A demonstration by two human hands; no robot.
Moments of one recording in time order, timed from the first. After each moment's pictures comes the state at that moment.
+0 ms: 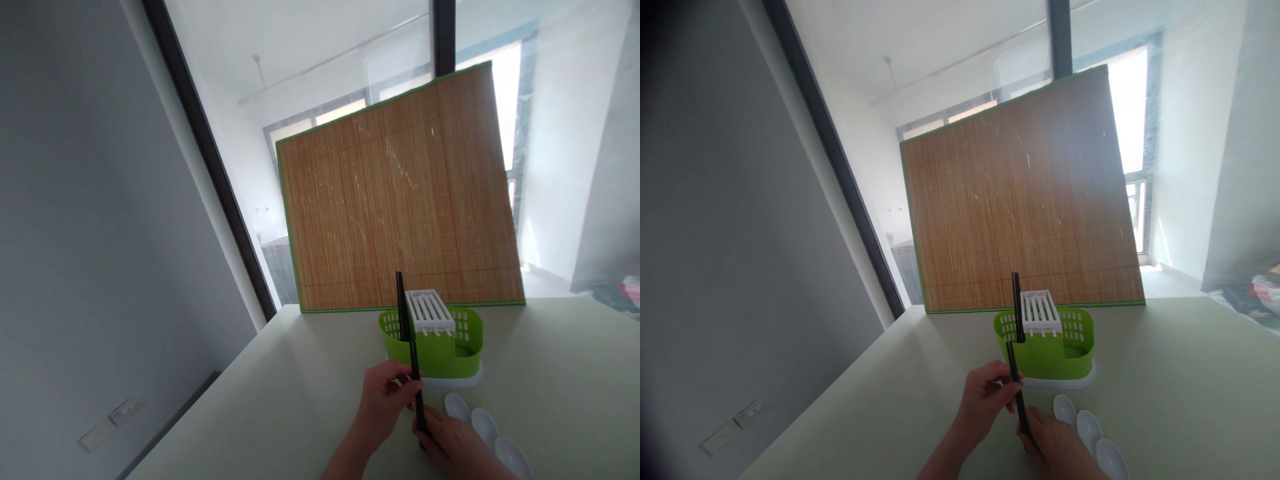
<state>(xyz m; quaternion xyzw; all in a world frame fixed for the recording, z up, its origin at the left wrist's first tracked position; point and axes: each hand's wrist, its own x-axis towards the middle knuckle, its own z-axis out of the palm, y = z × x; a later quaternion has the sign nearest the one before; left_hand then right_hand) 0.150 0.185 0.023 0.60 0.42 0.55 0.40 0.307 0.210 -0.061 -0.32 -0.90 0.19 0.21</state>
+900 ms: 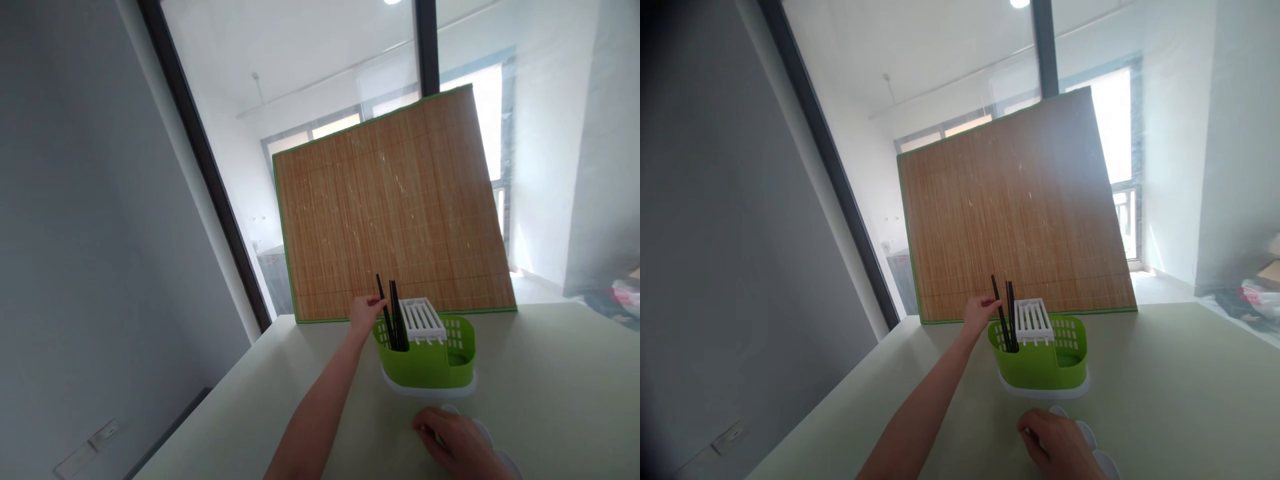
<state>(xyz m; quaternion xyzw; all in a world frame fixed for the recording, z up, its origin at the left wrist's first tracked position) 0.116 0.351 0.081 0.58 0.62 0.50 0.15 0.320 0.216 -0.036 -0.37 -0.89 0.16 0.21</state>
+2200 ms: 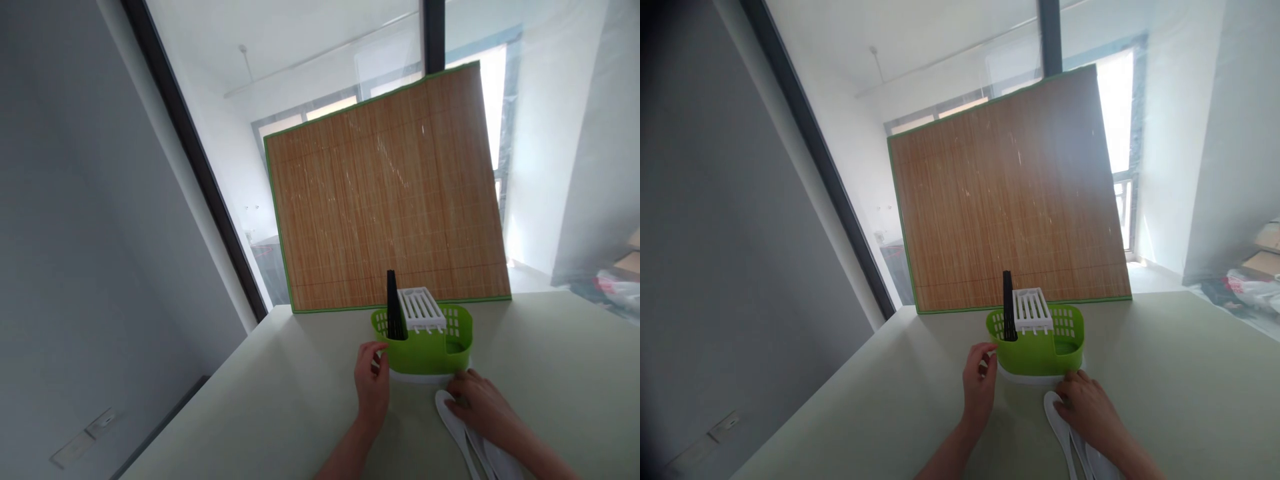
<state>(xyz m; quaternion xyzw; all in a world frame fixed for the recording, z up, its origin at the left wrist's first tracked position) 0.148 0.228 -0.017 0.56 0.52 0.63 0.16 0.368 0.262 -0.050 -0.49 -0.84 0.12 0.19</state>
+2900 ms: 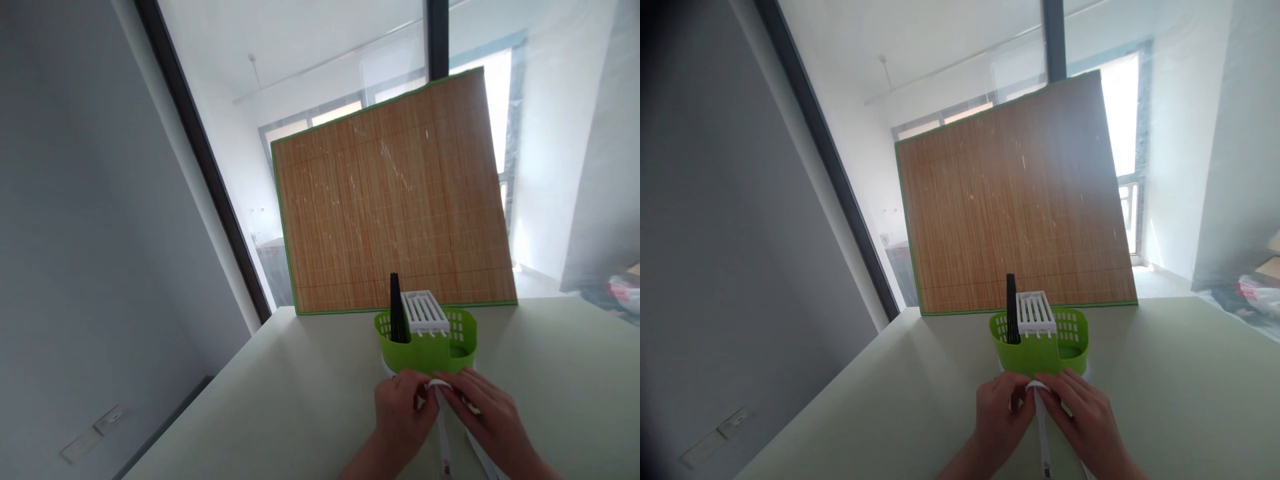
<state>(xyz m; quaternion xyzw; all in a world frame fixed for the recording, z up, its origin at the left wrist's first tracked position) 0.181 0.188 0.010 0.73 0.49 0.48 0.01 0.354 0.222 -0.009 -0.29 -0.82 0.00 0.49</state>
